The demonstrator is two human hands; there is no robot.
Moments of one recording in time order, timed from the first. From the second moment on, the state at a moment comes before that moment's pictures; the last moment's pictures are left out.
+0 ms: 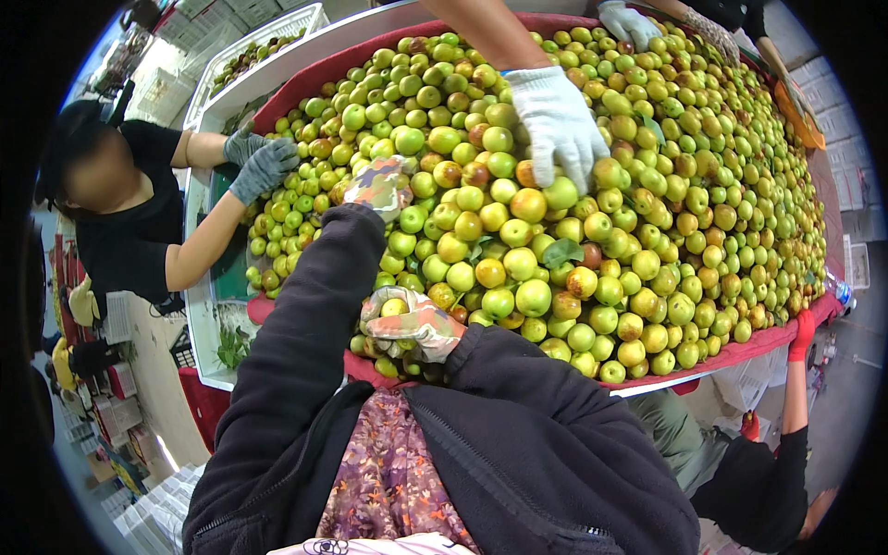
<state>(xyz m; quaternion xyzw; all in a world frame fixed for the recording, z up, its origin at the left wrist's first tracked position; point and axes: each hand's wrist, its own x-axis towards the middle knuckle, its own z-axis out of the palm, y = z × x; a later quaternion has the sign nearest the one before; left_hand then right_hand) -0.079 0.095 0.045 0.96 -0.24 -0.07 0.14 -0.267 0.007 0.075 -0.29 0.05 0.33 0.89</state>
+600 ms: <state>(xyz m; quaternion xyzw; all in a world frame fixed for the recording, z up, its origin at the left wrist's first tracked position) -0.051 0.111 0.054 0.94 -0.26 -0.12 0.19 -0.271 0.003 0.075 -0.19 0.04 0.30 0.94</state>
